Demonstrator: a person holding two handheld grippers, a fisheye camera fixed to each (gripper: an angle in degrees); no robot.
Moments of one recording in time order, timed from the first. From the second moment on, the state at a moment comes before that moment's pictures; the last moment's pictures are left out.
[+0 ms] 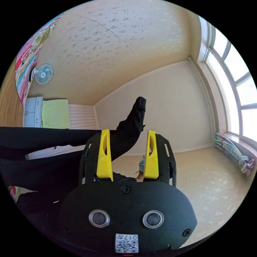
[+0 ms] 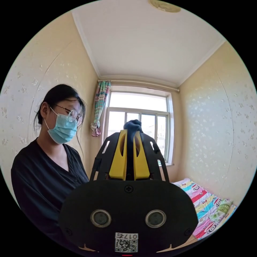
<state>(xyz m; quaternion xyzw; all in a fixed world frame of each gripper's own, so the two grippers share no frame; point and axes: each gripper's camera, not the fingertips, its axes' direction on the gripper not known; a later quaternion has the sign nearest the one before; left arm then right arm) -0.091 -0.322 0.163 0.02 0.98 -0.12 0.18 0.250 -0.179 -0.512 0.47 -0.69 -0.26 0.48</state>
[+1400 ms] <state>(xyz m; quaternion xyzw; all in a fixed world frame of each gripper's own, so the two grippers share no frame) -0.075 -0.669 -0.123 0.28 0.53 0.09 0.80 0.308 -0.589 -0.268 0.24 -0.47 0.01 0.85</state>
